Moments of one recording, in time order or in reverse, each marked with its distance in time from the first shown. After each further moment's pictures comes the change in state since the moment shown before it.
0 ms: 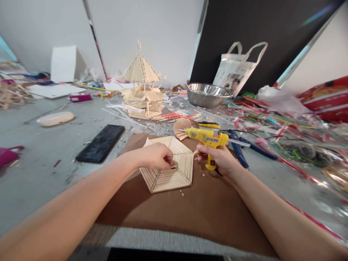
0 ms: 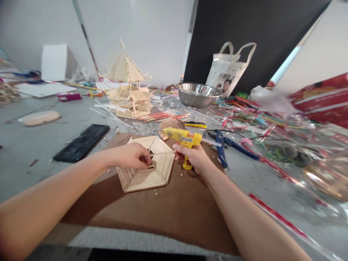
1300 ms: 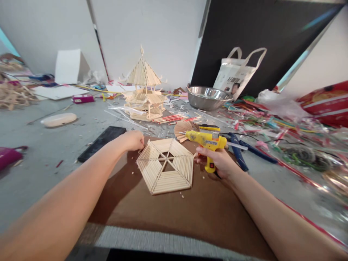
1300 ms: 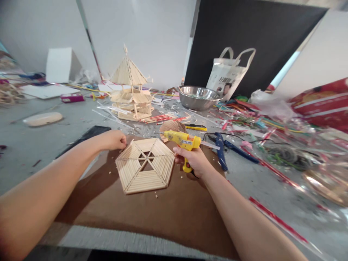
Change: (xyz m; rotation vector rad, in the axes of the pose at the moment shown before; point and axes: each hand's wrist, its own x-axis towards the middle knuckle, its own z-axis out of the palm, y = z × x) left_hand -0.008 -0.065 -0.034 0.301 0.135 -0.490; right_hand -0.002 0.000 0.004 0.047 0.008 -0.005
